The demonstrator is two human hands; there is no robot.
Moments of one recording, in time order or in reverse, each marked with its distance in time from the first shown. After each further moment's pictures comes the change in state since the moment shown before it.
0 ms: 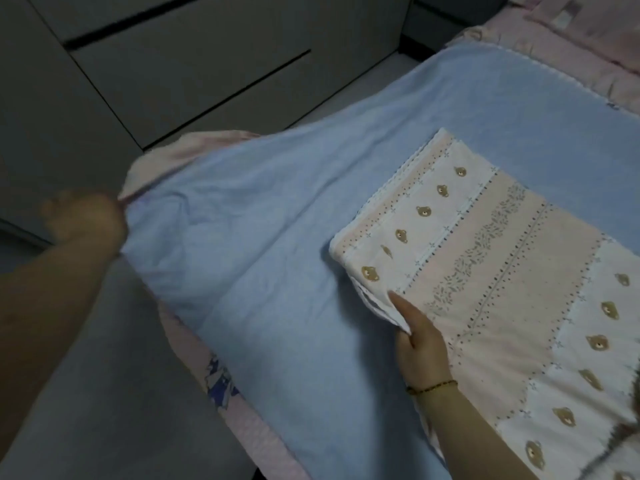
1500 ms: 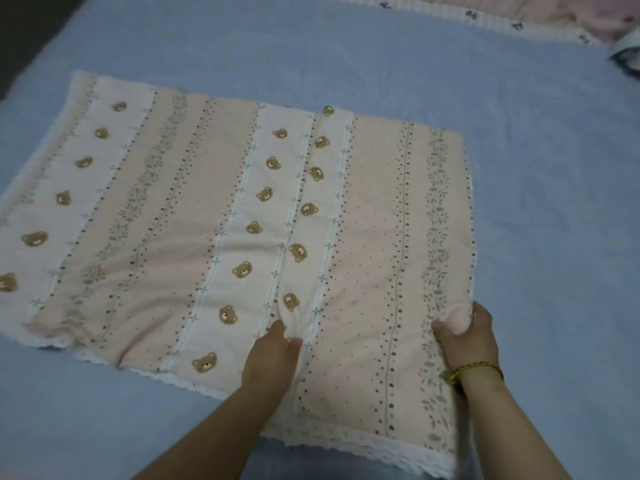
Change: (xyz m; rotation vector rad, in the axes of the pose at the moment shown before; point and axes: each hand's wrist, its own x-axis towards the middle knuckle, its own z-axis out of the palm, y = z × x) left_hand -0.604 0.336 0.115 -0.272 -0.662 0.701; right_hand -0.285 0.255 -0.330 0.144 0.507 1.090
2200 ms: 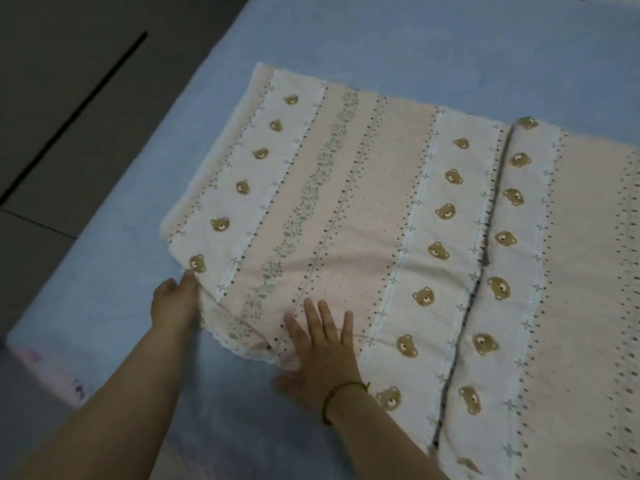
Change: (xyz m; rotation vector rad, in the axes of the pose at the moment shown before) left_hand 0.093 -0.232 -0.247 -0.779 0.554 -0.492; right_hand -0.173 -0.121 0.318 -0.997 -0.513 -1.074
